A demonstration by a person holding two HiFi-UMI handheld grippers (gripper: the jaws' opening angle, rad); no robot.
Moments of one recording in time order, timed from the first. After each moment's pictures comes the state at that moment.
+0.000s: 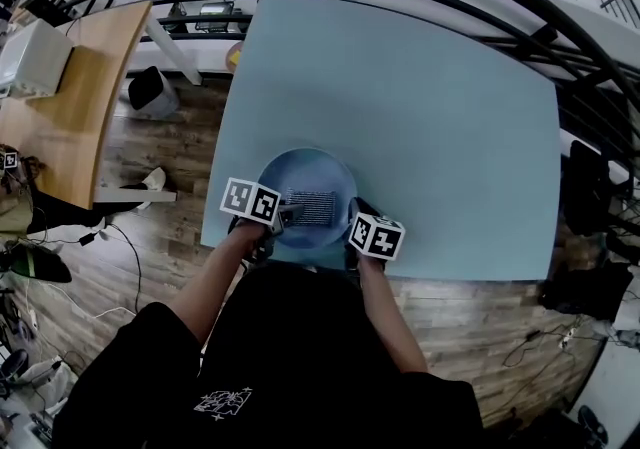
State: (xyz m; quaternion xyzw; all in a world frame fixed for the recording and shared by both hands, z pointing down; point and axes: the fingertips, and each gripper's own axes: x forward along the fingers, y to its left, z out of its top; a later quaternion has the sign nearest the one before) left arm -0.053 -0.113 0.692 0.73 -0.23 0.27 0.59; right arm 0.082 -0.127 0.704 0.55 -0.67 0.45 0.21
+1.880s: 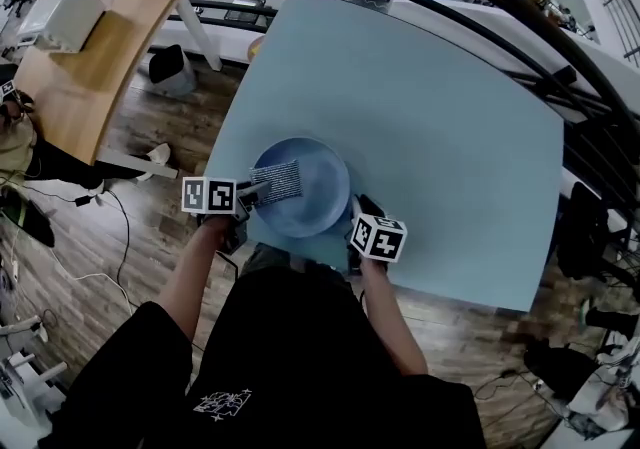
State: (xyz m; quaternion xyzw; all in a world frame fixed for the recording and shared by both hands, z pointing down) left arm -0.120 -0.124 0.651 0.72 -0.39 0.12 0.57; right arm 0.100 -0.132 0.676 0.50 -0.74 0.39 0.24
